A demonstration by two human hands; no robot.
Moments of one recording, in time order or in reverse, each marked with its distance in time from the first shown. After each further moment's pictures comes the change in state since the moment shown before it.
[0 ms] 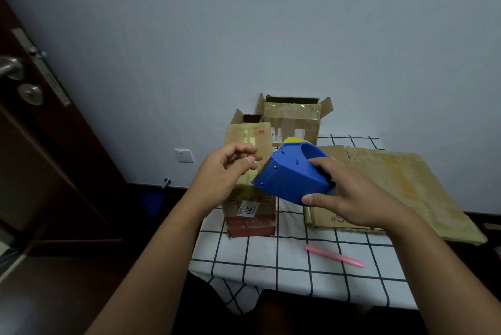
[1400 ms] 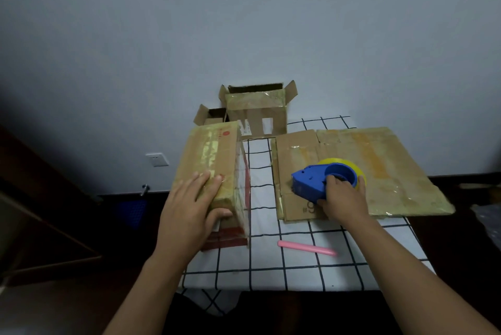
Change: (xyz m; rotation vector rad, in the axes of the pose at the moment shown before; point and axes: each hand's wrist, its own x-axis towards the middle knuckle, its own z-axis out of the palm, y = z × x) left_hand -0.003 -0.092 0.033 1.170 -0.021 0.335; right_hand -0.001 0.168 0.060 -0.492 0.008 0.649
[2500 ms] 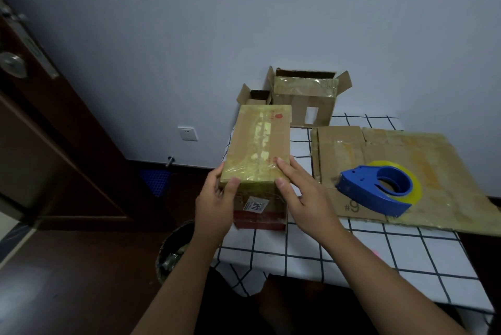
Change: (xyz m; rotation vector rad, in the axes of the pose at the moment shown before) left_hand -0.035 -0.018 0.002 -1.128 0.201 -0.719; right_hand -0.063 -0.161 0.001 0.814 0.118 -0.461
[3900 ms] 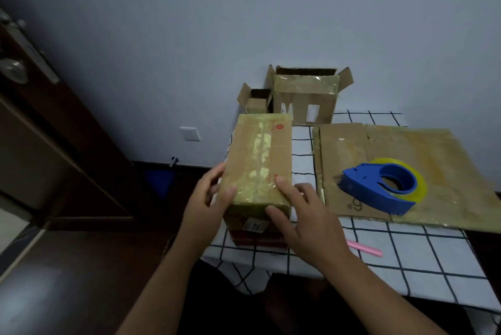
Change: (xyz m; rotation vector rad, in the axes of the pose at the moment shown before) left_hand -0.013 0.021 -0.023 0.004 -0.120 -0.008; right_hand -0.038 -0.014 0.001 -0.328 0.092 -0.147
